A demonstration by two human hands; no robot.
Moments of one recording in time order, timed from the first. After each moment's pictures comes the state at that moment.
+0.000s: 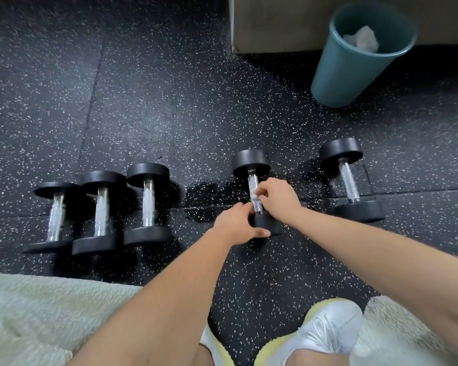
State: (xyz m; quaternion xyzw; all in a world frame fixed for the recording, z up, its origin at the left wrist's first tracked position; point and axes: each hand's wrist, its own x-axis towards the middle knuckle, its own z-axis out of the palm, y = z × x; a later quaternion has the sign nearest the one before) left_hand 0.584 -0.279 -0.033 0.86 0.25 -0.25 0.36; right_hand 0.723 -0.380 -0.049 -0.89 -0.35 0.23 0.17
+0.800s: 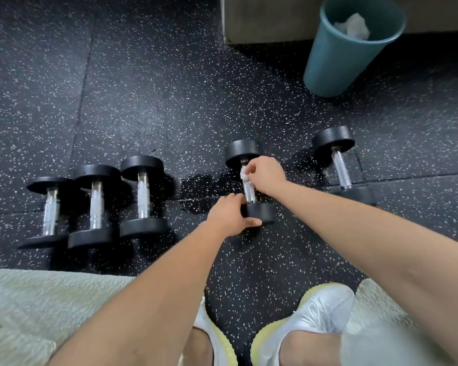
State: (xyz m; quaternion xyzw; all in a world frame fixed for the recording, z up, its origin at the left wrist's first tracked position) left_hand 0.578 -0.282 -0.034 0.89 0.24 -0.23 0.32; right_hand 0.727 -0.349 -0.016 -0.91 -0.28 0.26 0.19
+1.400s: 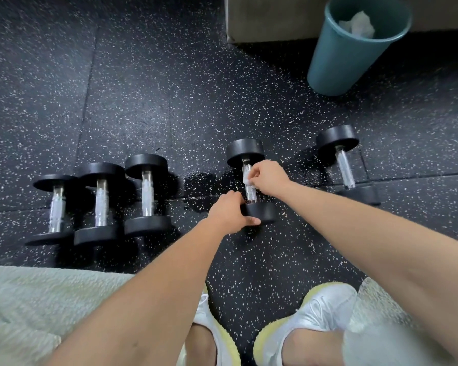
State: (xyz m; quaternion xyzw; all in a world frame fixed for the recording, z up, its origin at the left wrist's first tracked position) left_hand 0.574 -0.275 -0.026 0.88 0.26 -0.23 0.32; right_hand 0.730 -0.351 -0.026 -0.89 -0.28 0.31 0.17
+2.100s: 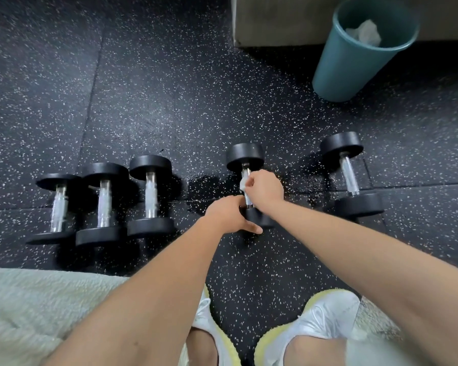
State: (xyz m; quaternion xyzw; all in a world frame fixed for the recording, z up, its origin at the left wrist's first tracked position) left_hand 0.574 -0.257 -0.019 0.87 0.24 -0.26 0.34; right_hand 0.688 -0.339 -0.026 -0.93 -0.25 0.23 0.17
